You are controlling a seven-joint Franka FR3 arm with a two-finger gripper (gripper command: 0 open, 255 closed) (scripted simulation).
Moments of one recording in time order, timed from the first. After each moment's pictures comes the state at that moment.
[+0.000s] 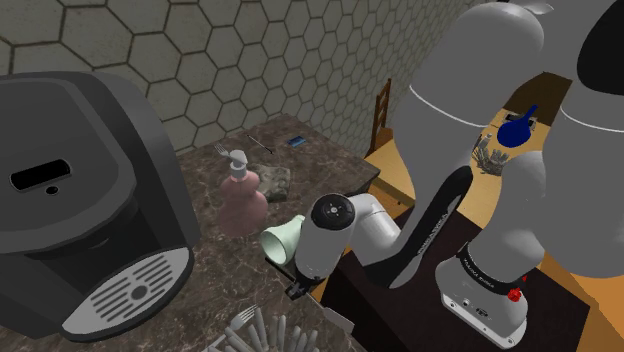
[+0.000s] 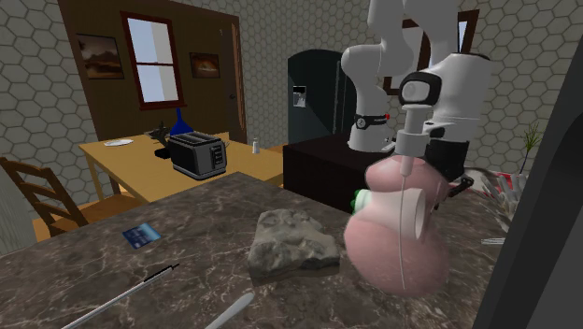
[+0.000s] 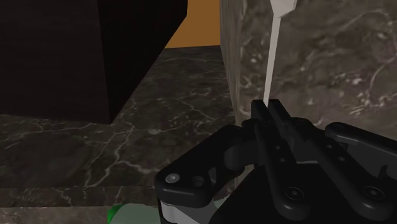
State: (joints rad) arm 0.79 0.35 0.10 -2.60 -0.50 2.98 1.23
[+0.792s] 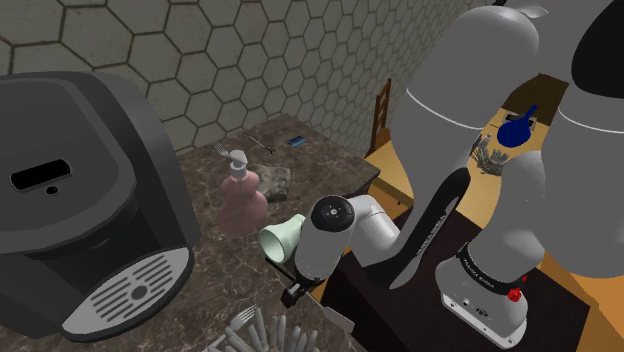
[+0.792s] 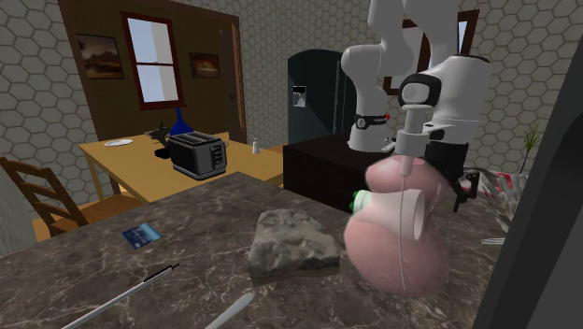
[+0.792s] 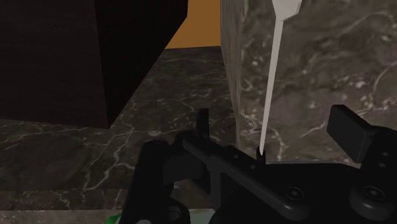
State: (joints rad) arm 0.80 0.36 0.09 -2.60 -0.51 2.99 1.24
